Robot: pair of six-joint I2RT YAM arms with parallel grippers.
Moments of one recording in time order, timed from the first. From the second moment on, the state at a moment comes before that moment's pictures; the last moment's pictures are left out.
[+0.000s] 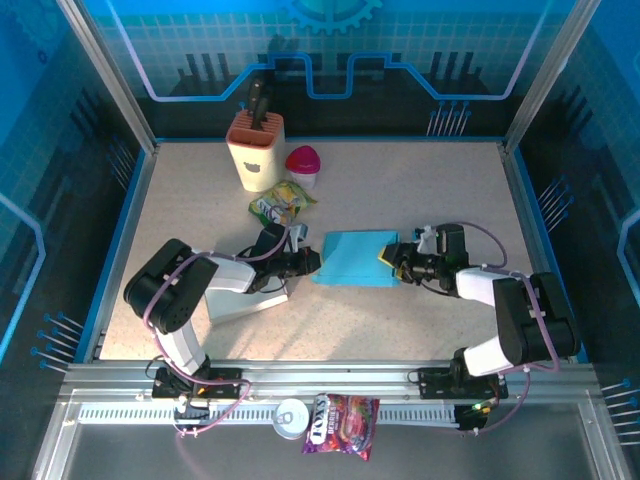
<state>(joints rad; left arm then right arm) -0.50 1.74 0.64 0.43 0.40 -0.72 0.12 1.46 0.46 0.27 -0.81 0.90</state>
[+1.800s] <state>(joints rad) -1.04 1.56 0.74 0.22 -0.42 0.63 0.02 1.31 0.59 -0.15 -0.97 1.18</state>
